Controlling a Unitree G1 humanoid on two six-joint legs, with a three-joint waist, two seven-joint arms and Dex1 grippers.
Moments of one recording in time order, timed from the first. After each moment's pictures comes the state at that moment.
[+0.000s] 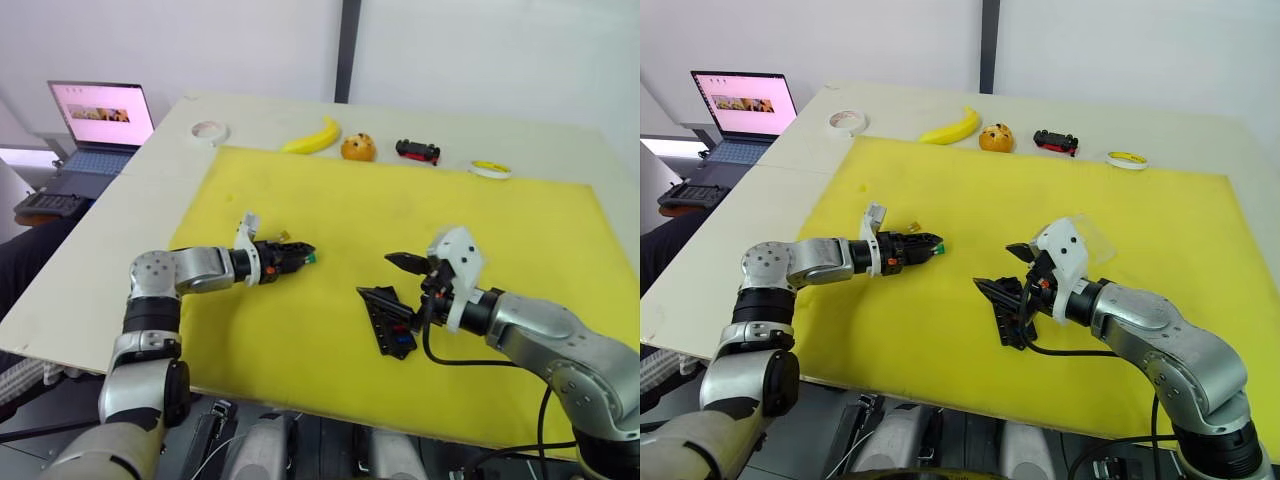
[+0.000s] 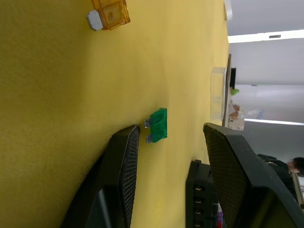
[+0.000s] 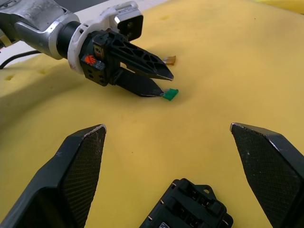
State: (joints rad) left arm -0.74 0.31 0.25 0.54 -1.38 1.34 0.04; right arm -0.16 -0.66 -0.09 -0.71 0.77 0.92 0.44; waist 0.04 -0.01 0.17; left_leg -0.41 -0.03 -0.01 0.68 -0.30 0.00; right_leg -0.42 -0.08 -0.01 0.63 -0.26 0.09
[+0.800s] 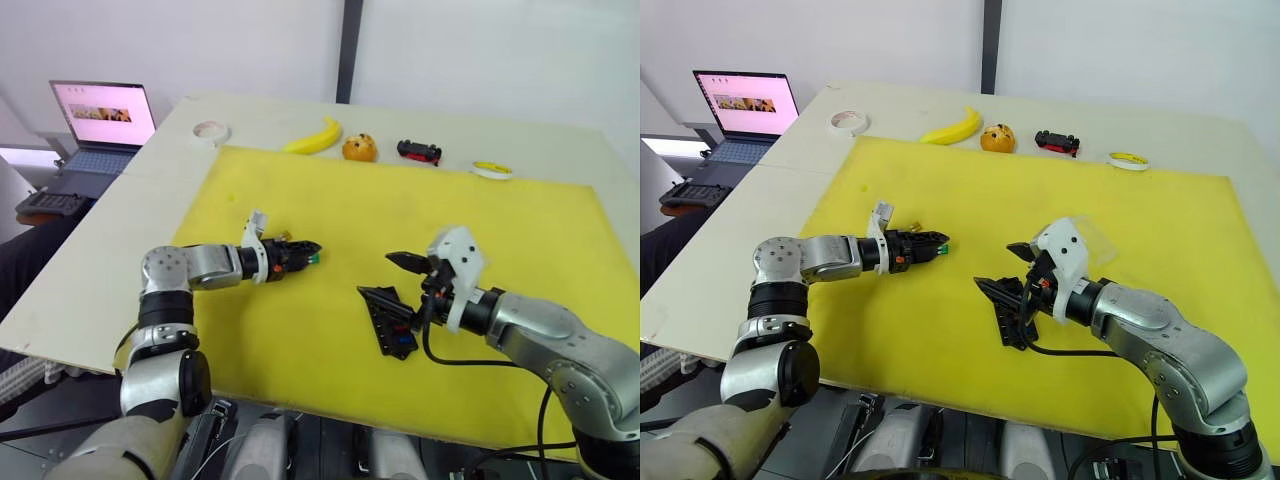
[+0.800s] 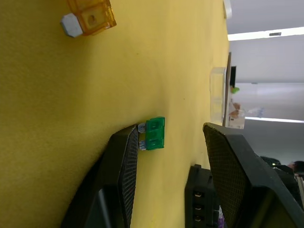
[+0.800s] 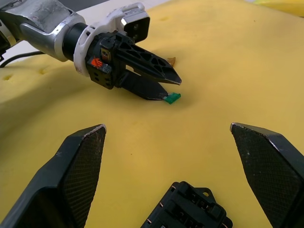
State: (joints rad) left arm -0.78 0.21 0.39 0.53 -1.16 1.43 -0.02; right arm -0.16 -0.66 -0.09 -0.71 0.76 0.91 0.44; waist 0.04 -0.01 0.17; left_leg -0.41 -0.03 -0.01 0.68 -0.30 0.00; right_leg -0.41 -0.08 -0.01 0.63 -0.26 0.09
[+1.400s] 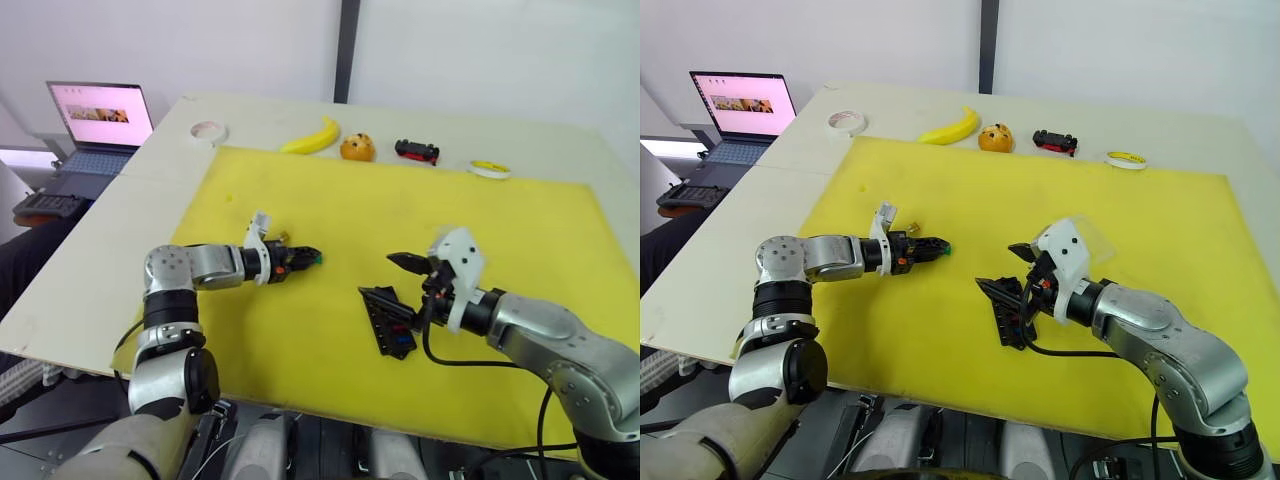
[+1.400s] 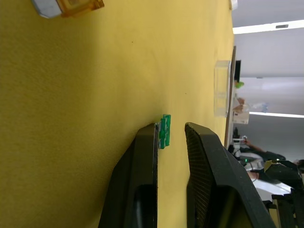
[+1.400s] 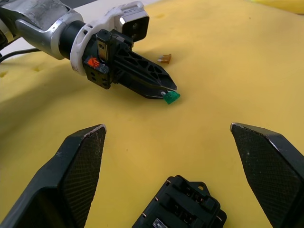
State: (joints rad) left arm -0.79 0.17 0.45 0.51 -1.07 1.48 -0.02; right arm -0.14 -0.66 -0.09 -0.71 0.75 0.91 0.44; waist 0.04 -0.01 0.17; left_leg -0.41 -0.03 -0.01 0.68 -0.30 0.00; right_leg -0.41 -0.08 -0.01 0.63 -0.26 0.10
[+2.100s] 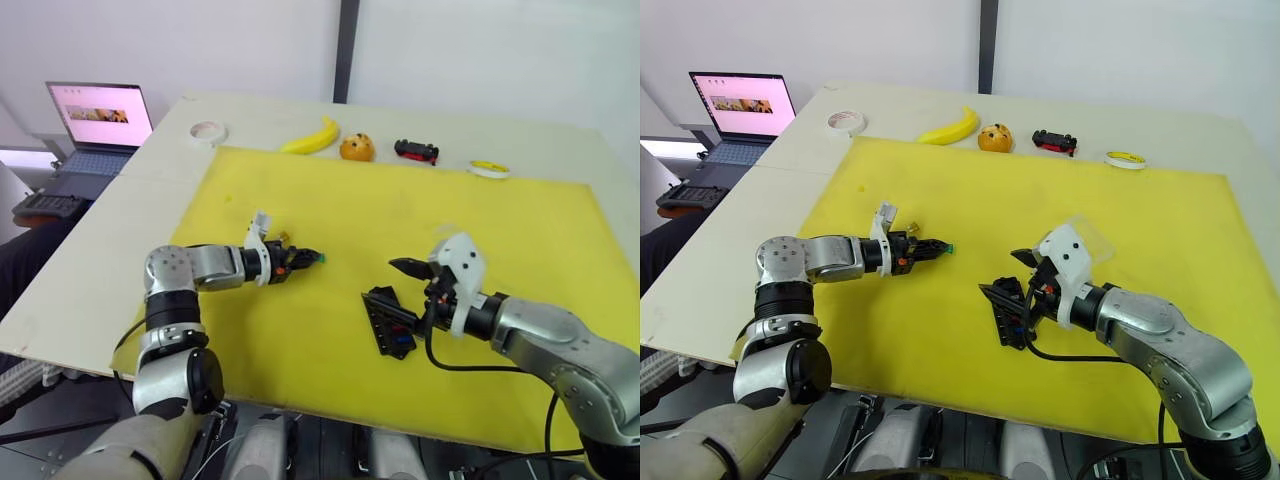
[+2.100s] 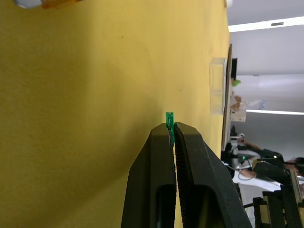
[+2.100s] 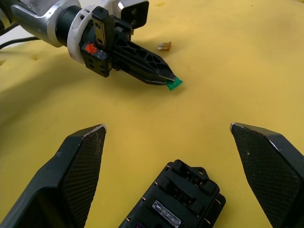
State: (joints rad) left arm -0.79 0.15 0.50 0.47 -1.01 1.51 -0.06; right arm -0.12 -0.69 -0.09 -0.72 0.74 0.91 0.46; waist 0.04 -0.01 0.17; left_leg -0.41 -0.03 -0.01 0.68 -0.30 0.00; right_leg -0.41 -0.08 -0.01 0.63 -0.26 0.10
